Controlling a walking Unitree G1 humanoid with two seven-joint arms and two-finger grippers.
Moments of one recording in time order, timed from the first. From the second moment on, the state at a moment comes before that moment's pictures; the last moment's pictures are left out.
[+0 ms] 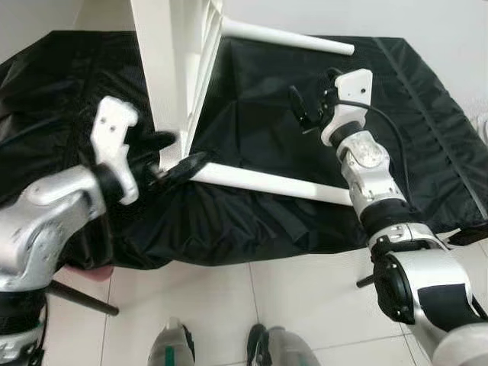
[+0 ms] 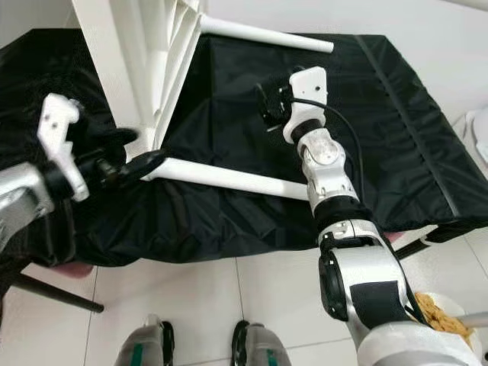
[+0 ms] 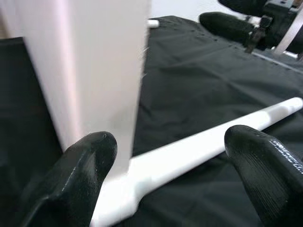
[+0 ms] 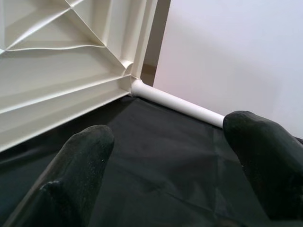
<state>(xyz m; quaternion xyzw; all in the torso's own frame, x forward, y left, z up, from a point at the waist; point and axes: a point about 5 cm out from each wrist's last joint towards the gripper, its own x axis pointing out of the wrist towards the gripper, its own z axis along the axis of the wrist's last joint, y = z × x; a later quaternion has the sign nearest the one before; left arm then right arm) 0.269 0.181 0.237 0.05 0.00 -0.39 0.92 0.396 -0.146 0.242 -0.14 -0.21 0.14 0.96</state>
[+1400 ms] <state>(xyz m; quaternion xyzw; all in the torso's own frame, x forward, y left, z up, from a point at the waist) 0.282 0.199 0.201 0.17 0.02 -0.24 0.96 0.390 -0.131 0.209 -0.14 -0.17 0.17 0.96</state>
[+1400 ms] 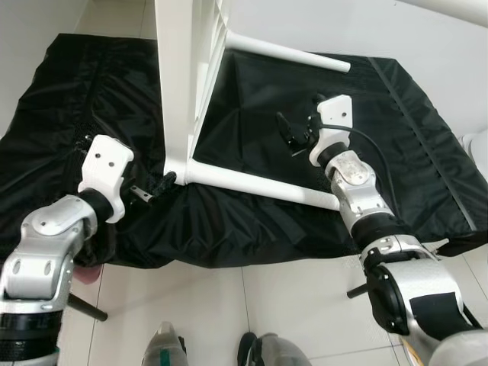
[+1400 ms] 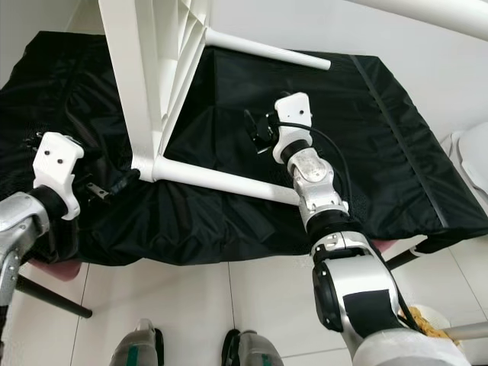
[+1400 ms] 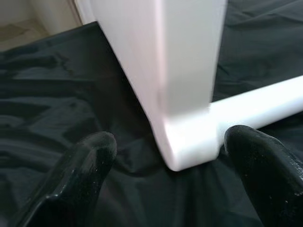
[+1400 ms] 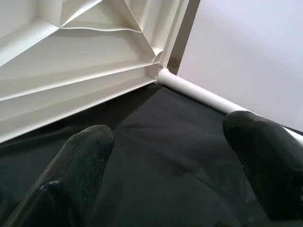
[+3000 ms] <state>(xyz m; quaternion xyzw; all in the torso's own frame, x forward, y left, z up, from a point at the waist) 0.315 0.179 0.226 0.18 -0.04 -0.22 0.96 0.391 -0.146 0.216 -0.14 -0.18 0.14 0.96</state>
